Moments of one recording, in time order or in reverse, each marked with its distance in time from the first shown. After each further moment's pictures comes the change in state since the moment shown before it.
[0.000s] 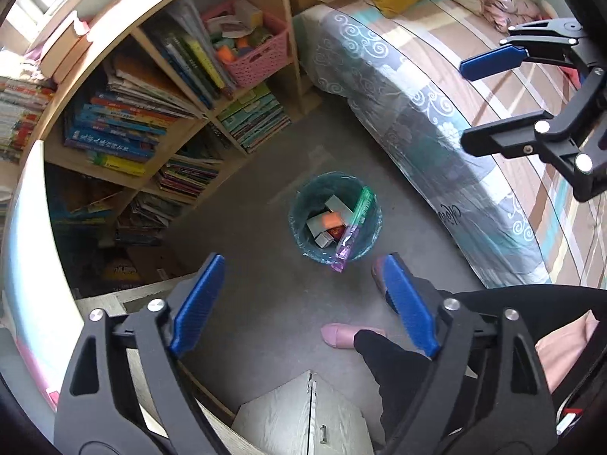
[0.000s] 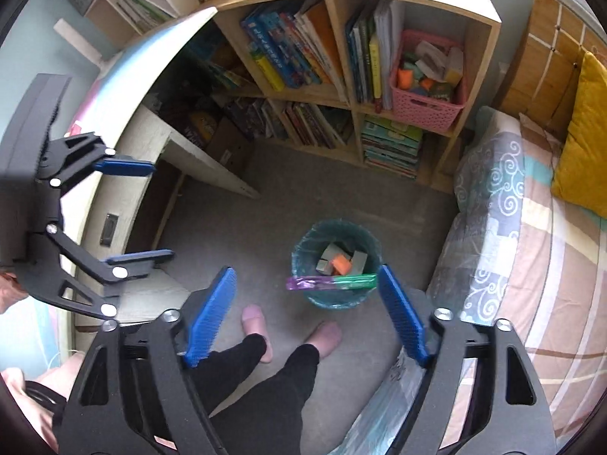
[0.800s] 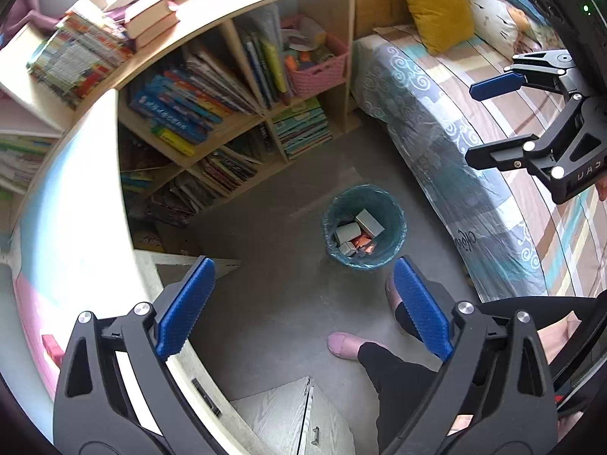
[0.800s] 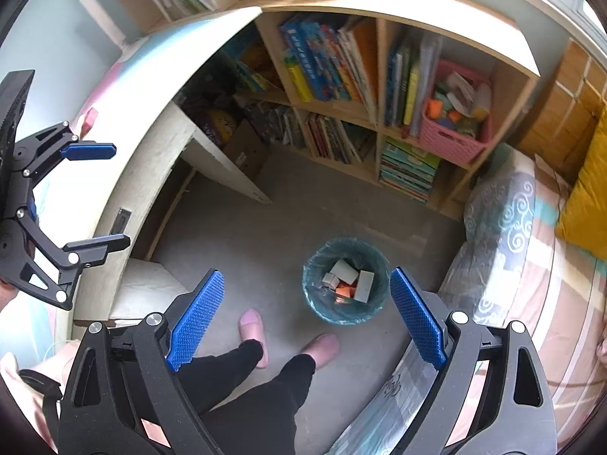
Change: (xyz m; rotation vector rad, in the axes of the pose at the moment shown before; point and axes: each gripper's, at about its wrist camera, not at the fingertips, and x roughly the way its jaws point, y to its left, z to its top) left arm -0.053 0.048 -0.061 -0.165 -0.094 0.078; right arm -0.001 0.061 0.025 -0.124 -0.023 -0.002
